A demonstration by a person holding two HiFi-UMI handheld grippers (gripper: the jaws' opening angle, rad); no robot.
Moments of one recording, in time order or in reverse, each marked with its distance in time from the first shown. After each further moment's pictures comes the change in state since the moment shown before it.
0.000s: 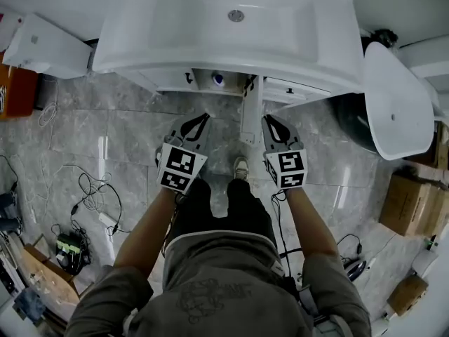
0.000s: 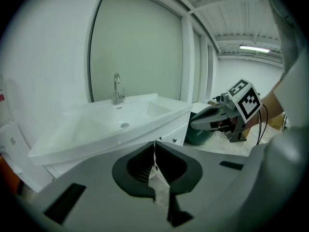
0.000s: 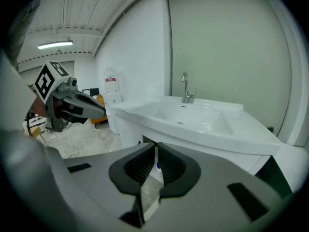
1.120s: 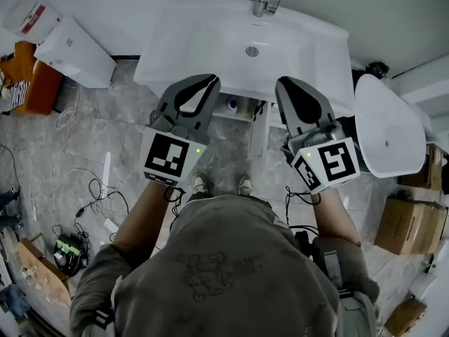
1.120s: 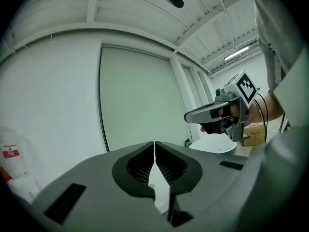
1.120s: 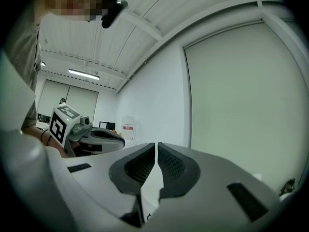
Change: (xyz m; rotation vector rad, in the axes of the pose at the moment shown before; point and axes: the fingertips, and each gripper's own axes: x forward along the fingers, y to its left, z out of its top) left arm -0.189 0.047 0.261 0.208 -0.471 0.147; right arm -0.141 0.064 0.344 -0.120 -0.508 0.176
